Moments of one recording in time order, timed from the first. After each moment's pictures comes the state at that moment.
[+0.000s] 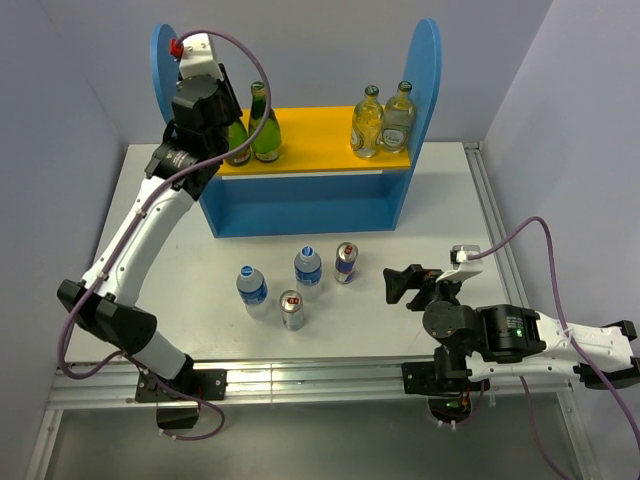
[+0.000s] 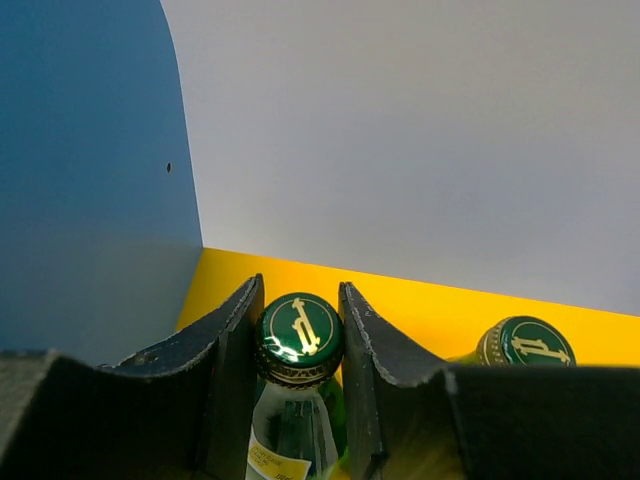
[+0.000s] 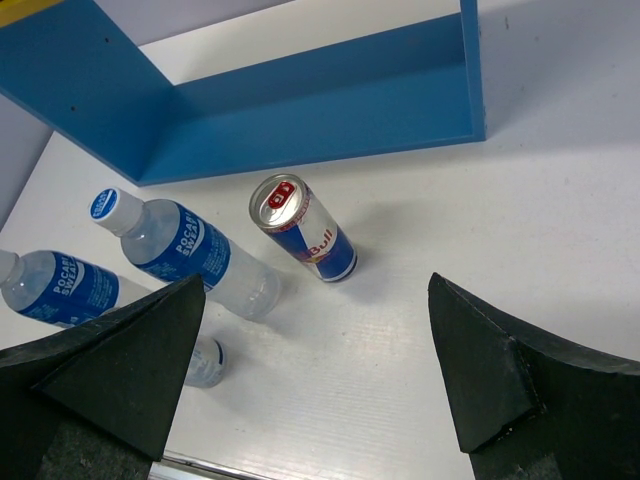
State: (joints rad) left arm -0.47 1.57 1.84 -0.26 -0.58 -0.18; right arm 1.46 0.48 0.74 -0.85 1.17 0.93
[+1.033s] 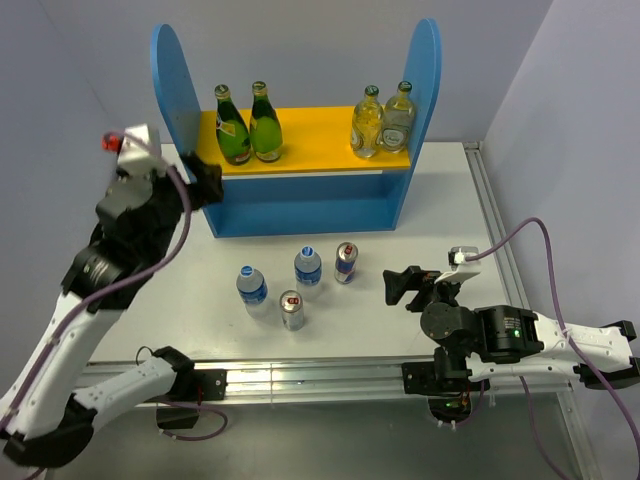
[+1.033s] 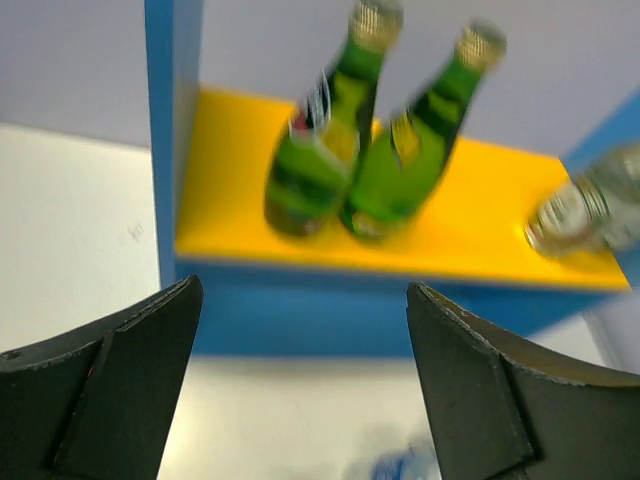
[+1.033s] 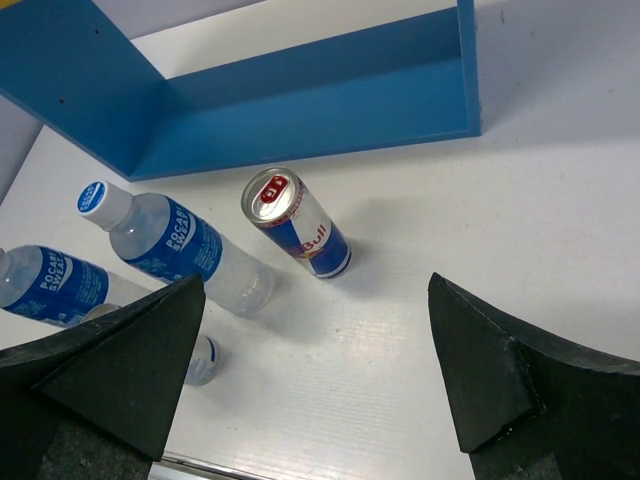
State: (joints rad) left arm -0.55 1.01 1.43 -0.48 -0.48 -0.34; right arm 1.46 0.48 0.73 -0.86 1.17 0.94
